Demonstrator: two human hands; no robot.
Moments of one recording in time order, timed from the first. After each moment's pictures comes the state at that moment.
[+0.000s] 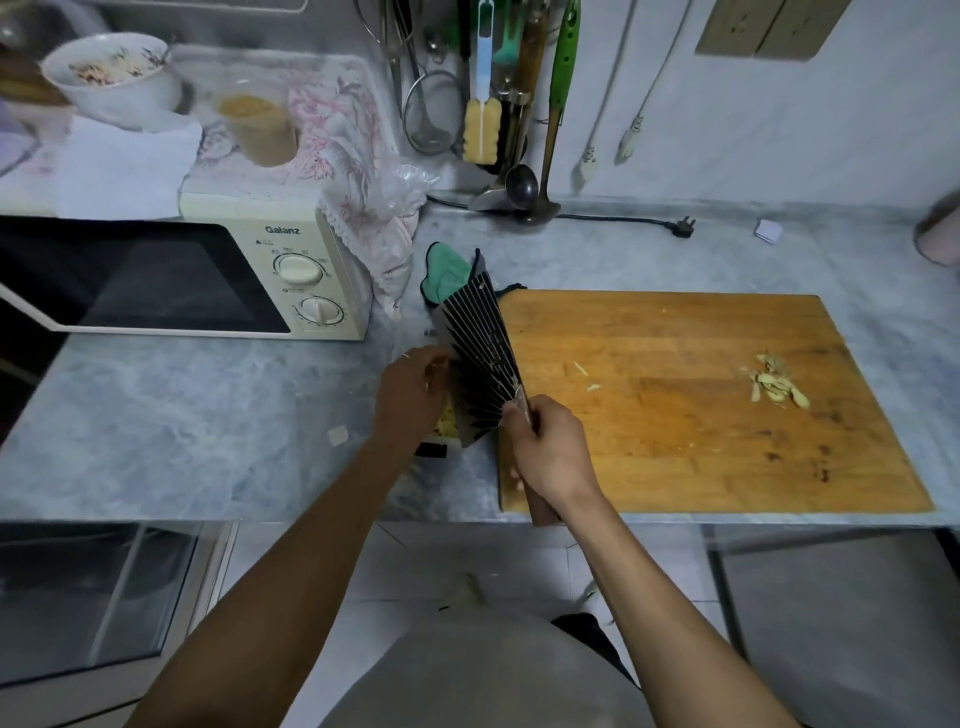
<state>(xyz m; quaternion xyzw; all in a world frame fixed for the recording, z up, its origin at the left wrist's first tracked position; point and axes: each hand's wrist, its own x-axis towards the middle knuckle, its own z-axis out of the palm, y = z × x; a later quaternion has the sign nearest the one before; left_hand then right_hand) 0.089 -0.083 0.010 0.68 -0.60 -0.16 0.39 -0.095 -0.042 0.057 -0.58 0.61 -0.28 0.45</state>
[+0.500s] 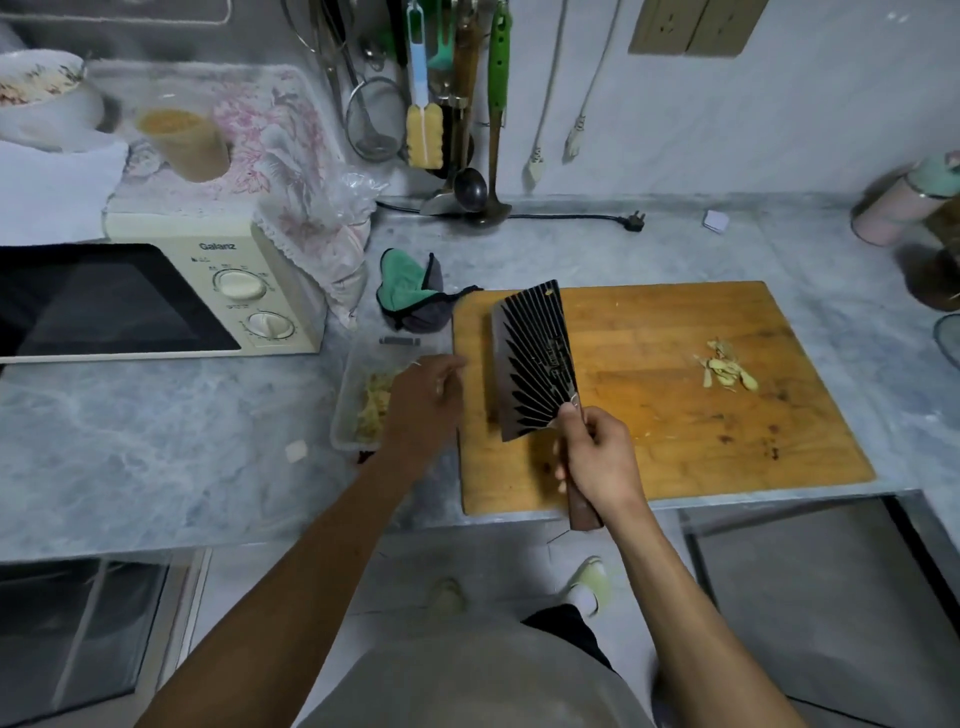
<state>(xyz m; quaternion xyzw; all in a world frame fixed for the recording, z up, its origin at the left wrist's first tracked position) 0.027 -0.079 0.028 0.63 -0.61 -0.22 0.43 -0.178 -0.037 0.054 -0.48 0.65 -0.36 0.46</state>
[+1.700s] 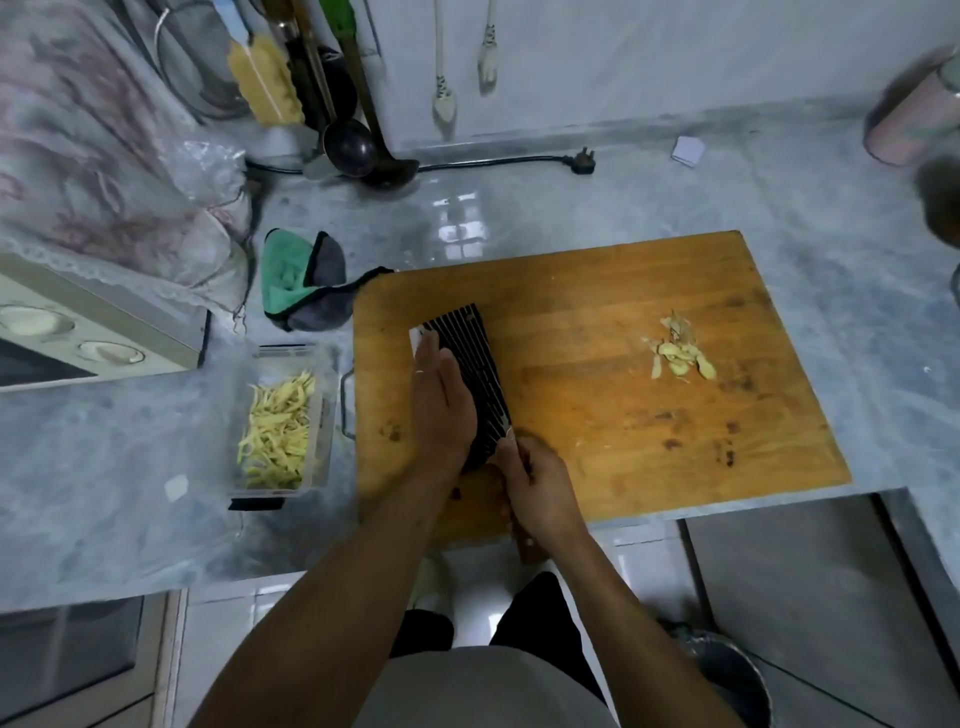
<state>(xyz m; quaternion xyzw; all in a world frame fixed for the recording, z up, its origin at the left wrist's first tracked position) -0.136 -0.151 -0.042 0.71 -0.44 -0.32 0.45 -0.255 -0.075 -0.037 -0.51 0.63 -0.30 0.50</state>
